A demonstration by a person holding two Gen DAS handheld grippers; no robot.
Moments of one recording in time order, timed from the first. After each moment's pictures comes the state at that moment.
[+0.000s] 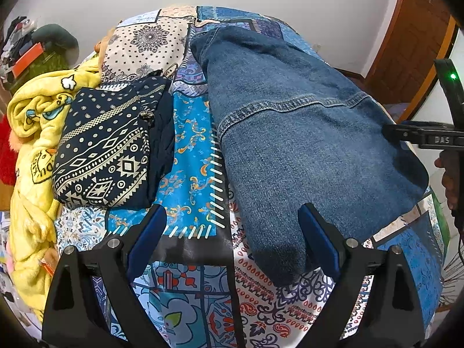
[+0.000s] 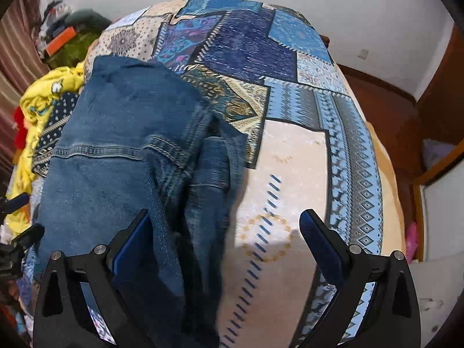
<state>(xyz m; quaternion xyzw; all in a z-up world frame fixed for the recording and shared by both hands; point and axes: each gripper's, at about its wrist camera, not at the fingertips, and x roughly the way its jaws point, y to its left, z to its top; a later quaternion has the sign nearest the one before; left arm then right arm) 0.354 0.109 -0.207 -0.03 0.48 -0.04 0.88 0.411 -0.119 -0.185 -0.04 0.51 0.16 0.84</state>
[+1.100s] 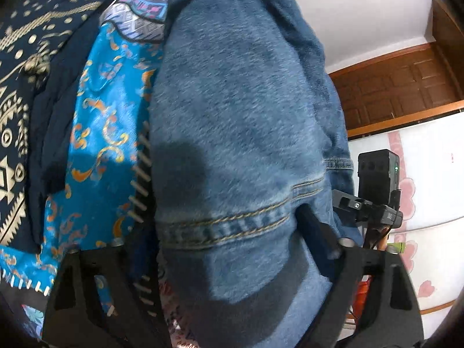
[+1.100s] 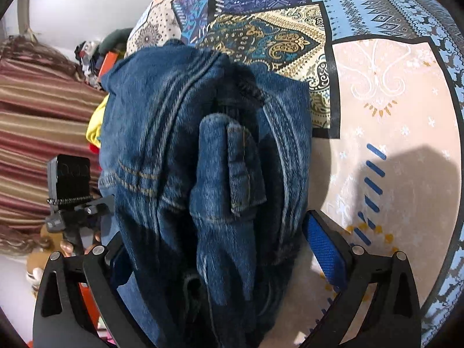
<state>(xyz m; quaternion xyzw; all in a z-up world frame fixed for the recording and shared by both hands) 0.488 0.130 -0.273 -0.30 0.57 -0.20 0.73 0.476 -0.109 -0.263 0.20 0.61 0.33 0.69</state>
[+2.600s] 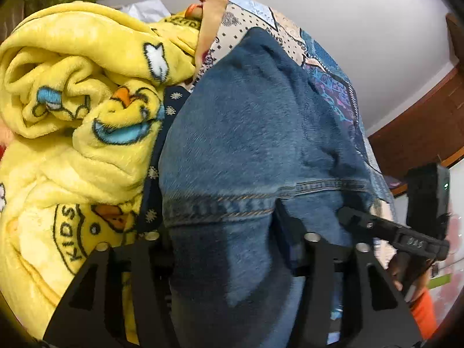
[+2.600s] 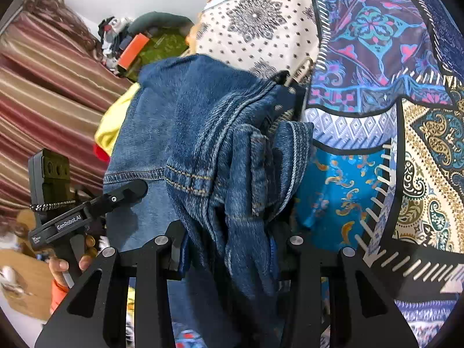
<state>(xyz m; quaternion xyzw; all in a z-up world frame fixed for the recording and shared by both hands) 0.481 0.374 -0.241 -0.23 0.47 -0.04 0.85 0.491 0.161 -0.224 0.13 0.55 0.37 0.74</state>
